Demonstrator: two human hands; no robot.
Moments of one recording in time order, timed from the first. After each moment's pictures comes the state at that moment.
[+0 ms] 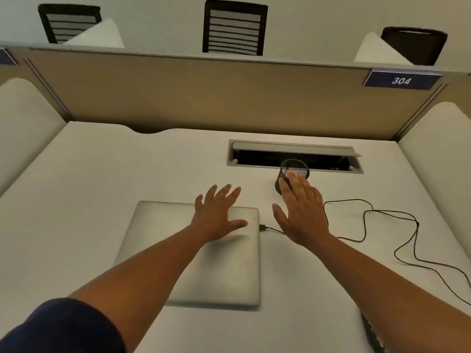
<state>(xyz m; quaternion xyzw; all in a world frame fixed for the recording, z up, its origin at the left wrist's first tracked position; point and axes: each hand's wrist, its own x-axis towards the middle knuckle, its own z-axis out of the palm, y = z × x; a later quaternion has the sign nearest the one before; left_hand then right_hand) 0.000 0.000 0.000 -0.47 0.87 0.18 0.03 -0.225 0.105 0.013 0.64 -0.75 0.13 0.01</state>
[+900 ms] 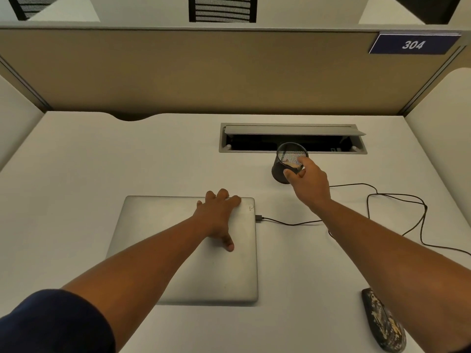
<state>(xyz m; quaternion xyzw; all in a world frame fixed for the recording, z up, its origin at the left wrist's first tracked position) -0.022 -0.010 -0.015 -0.42 0.85 0.21 0.23 -0.280 0.046 -0.010 0.40 -0.83 0.32 -0.22</state>
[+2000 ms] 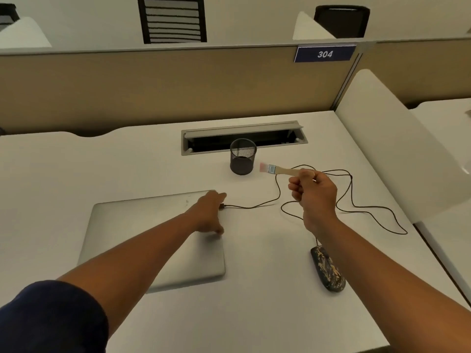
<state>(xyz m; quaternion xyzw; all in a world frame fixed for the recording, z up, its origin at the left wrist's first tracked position) -0.065 0.047 0.011 -0.38 0.87 0.28 0.17 -0.279 0.201 0.063 0.08 -0.67 0.68 -0.27</state>
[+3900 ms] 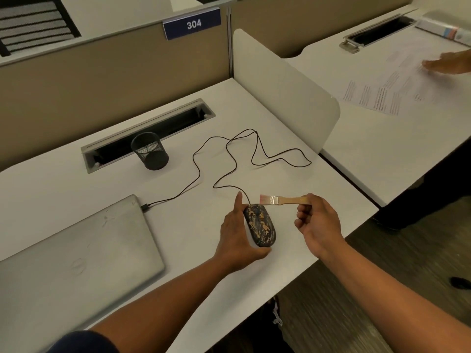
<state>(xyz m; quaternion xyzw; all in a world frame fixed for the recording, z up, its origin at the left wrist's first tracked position) -0.162 0.290 -0.036 -0.23 0.87 0.44 -0.02 -0.304 0.451 0.011 -0.15 -0.59 0.74 -0.27</state>
